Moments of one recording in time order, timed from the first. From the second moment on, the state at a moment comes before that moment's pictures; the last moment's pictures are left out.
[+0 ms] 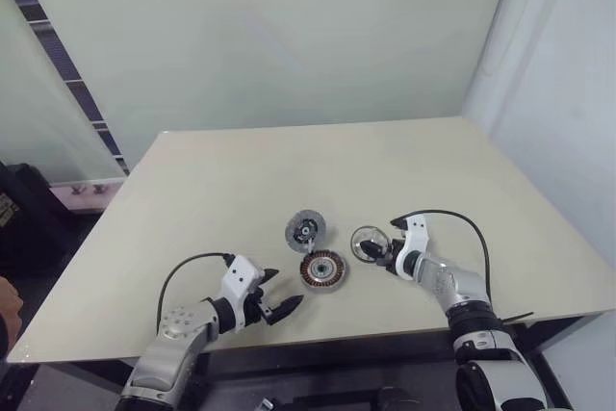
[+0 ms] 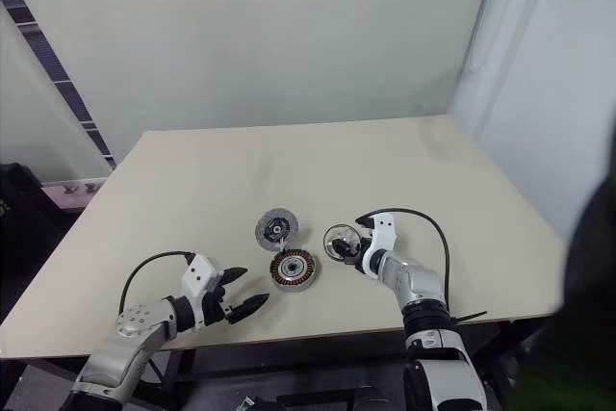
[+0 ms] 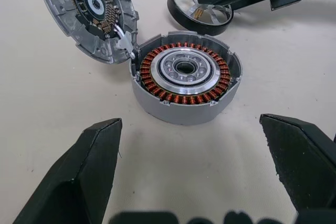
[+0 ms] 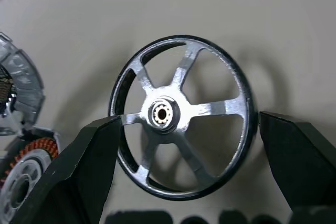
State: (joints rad) left arm 0.03 0.47 -0.07 -0.03 -0.26 0.26 -0.77; right arm -0.54 -0.06 -0.15 0.59 0.27 0.59 0.40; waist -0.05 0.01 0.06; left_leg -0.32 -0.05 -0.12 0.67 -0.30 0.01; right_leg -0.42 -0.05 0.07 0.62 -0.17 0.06
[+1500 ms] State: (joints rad) left arm 0.04 0.48 -0.06 -0.05 -0.26 0.30 -0.77; right arm -0.40 0.11 -0.19 0.07 0.66 1.18 0.19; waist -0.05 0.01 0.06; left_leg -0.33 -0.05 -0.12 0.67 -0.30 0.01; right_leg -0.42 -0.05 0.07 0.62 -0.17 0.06
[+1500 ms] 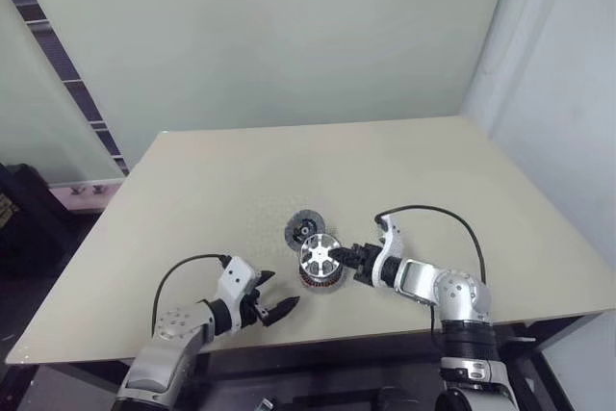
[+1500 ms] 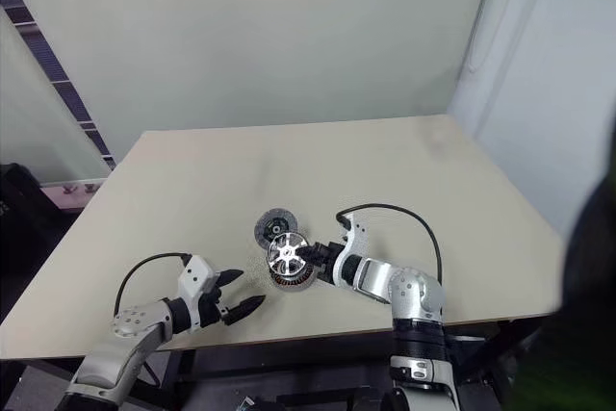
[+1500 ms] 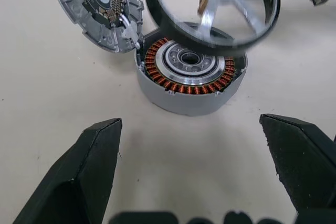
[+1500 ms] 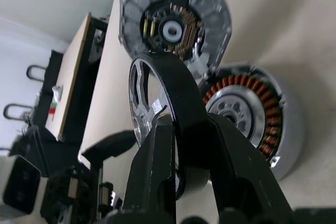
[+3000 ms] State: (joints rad) left arm 0.06 0.48 -0.06 -0.09 -0.27 0.32 -0.76; right arm -0.42 0.11 -0.10 0.19 0.55 1.02 0.22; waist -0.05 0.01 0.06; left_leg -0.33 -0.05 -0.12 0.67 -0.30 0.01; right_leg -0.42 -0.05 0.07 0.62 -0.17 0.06
